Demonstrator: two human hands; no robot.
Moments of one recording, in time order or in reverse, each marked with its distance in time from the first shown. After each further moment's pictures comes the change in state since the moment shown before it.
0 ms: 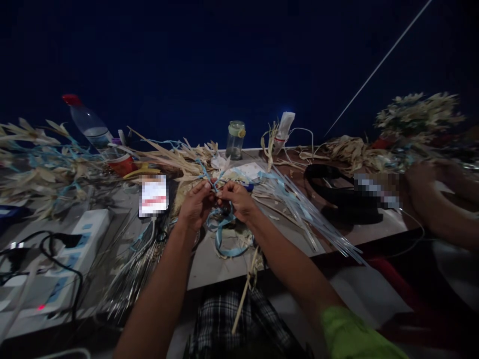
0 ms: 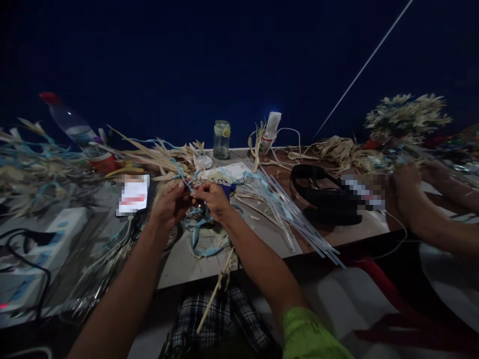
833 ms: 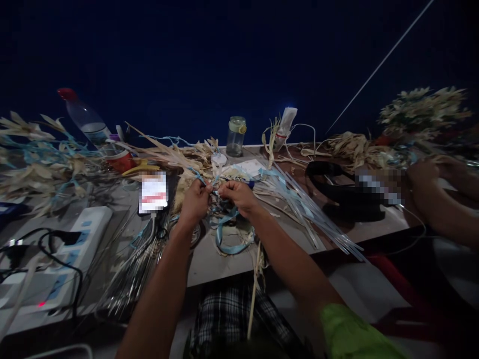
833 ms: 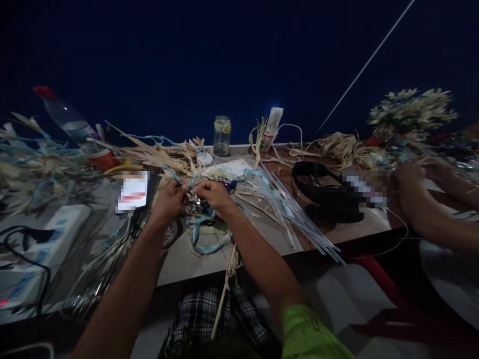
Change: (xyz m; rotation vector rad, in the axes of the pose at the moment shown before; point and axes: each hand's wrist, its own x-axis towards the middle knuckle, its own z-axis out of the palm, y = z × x) left_hand 0.003 -0.001 -0.011 0.719 0.194 0.170; right_hand 0.006 0.003 -0.009 -0.220 0.028 -0.035
